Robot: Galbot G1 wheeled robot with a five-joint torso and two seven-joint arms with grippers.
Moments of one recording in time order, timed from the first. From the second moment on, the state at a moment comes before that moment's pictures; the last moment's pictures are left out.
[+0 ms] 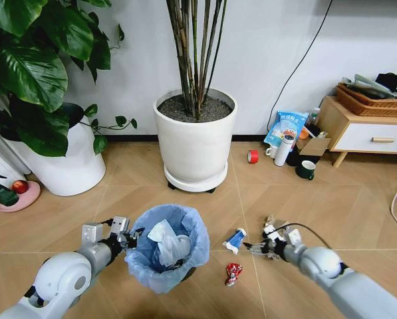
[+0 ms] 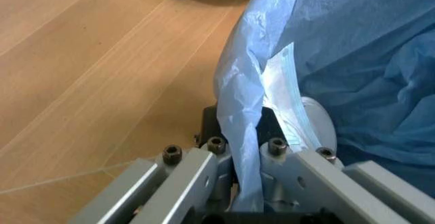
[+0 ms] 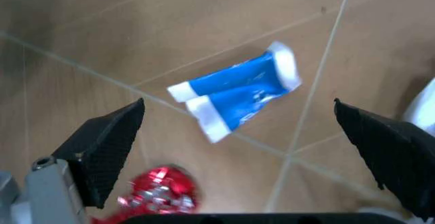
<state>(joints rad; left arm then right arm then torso) 1.38 -0.88 -0.45 -2.09 -0.84 0.69 -0.11 -1.09 0.87 0.01 1.57 0.73 -0.43 -0.05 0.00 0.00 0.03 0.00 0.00</state>
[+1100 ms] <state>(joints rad) 1.38 -0.89 -0.45 -2.07 -0.83 0.69 -0.08 -0.93 1.25 0.00 1.31 1.15 -0.52 0.59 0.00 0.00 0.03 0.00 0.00</state>
